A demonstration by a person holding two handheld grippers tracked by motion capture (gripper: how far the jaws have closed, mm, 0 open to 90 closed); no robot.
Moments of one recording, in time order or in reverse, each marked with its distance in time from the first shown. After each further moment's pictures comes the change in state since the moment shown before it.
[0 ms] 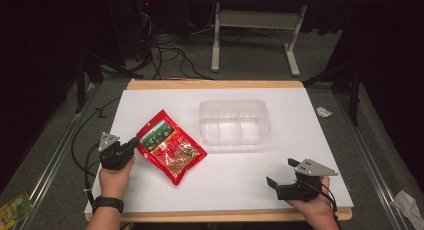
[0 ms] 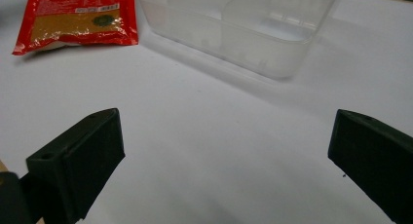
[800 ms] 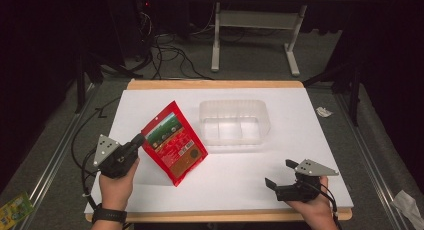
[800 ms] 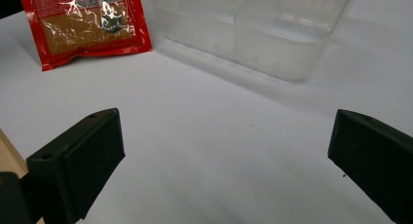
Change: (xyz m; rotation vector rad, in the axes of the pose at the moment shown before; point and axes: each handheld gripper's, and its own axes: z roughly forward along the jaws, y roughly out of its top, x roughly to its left) left arm -0.055 0.026 -0.051 -0.181 -0.074 0.098; right arm 0.003 0.001 0.000 -0.018 0.052 0.036
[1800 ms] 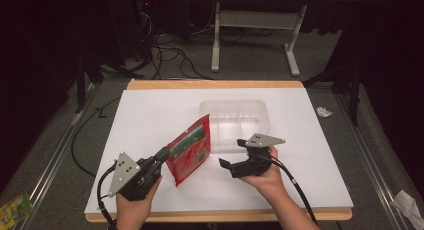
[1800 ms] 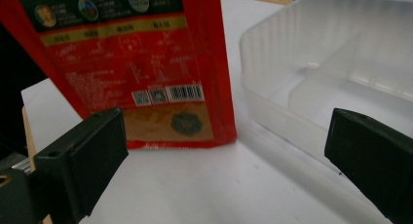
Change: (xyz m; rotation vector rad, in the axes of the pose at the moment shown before) left arm -0.081 0.009 -0.030 -0.106 -0.189 0.099; right arm 0.053 0.079 0.097 -0.028 0.224 -0.030
